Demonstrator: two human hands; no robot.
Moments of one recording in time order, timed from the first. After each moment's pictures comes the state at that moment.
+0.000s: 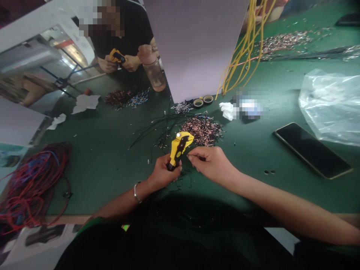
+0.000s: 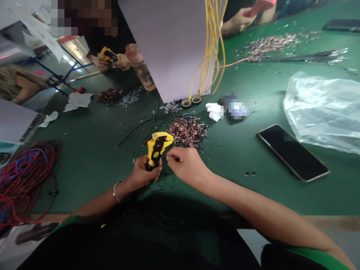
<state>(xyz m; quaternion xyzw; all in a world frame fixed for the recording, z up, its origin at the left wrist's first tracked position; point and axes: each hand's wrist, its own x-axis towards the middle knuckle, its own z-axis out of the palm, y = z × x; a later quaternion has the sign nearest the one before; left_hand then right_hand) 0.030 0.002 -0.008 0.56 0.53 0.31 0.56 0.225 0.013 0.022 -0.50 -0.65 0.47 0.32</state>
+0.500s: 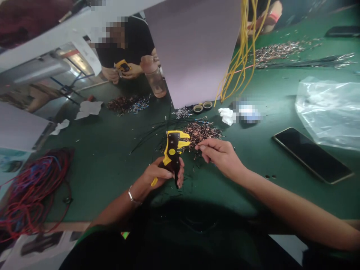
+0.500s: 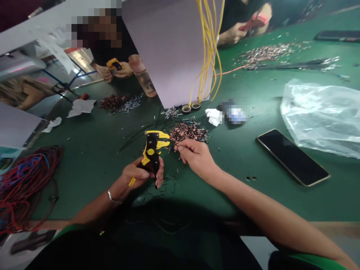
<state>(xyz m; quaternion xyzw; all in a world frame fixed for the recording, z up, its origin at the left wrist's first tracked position) 0.014 0.024 0.005 0.38 0.26 0.29 0.84 0.245 0.035 0.011 -0.47 -0.53 0.55 0.44</state>
